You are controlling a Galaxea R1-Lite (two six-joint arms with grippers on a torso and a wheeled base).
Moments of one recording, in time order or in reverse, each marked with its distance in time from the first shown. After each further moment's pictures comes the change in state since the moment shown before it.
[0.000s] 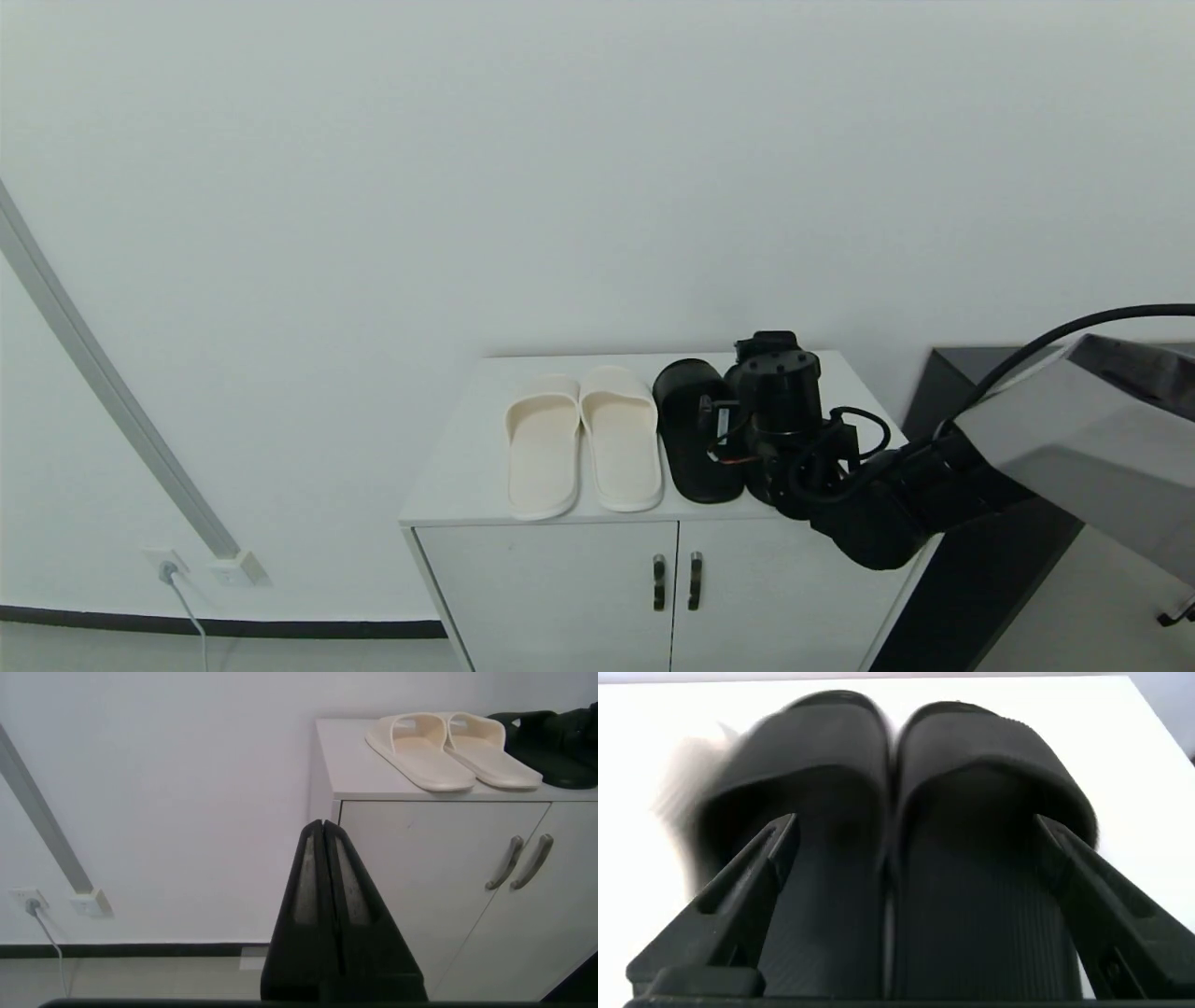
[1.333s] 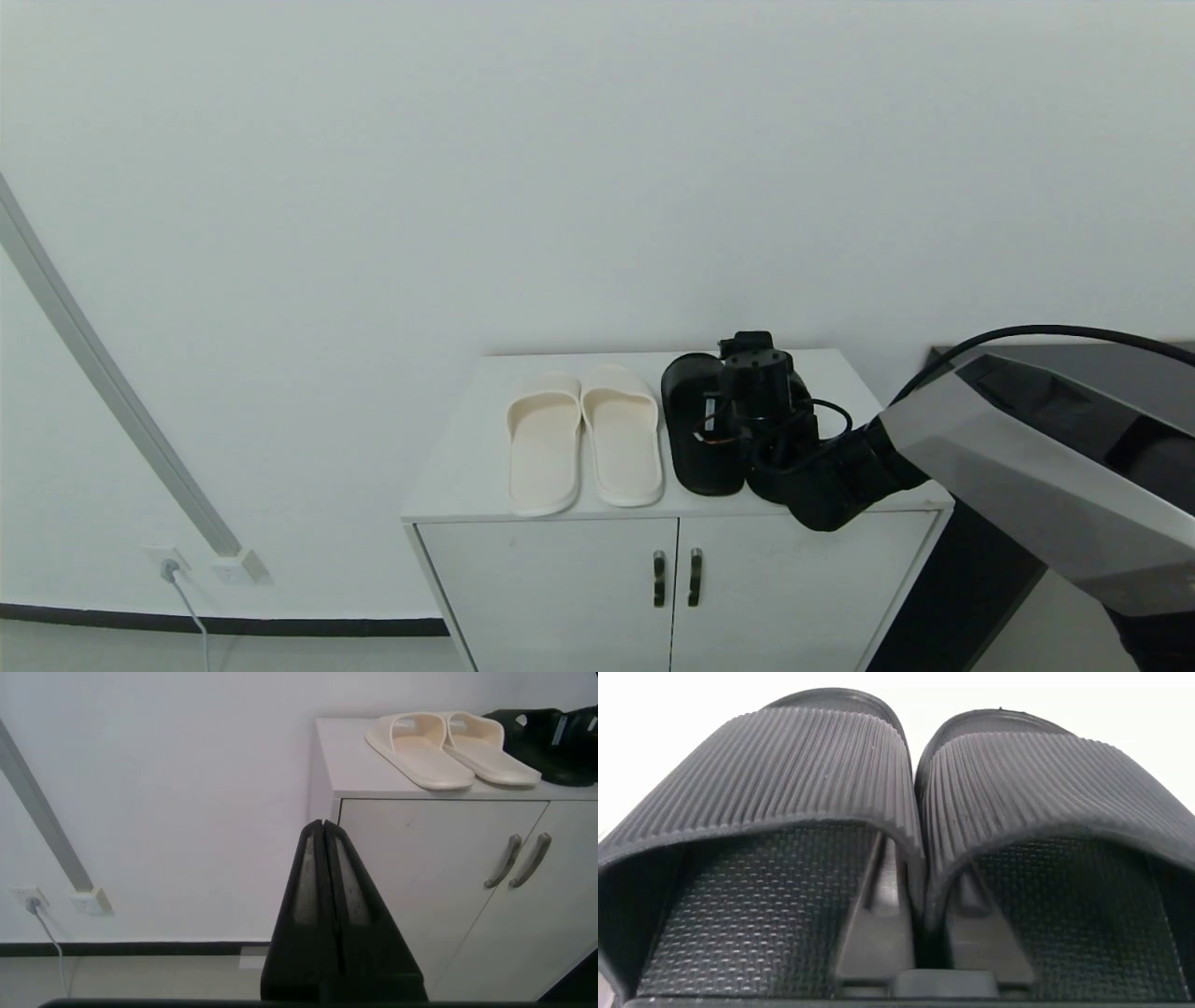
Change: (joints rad) left arm 0.000 0.000 0.000 0.000 0.000 -0.002; right arm -0.068 0.191 -0.247 0.021 0.039 -0.050
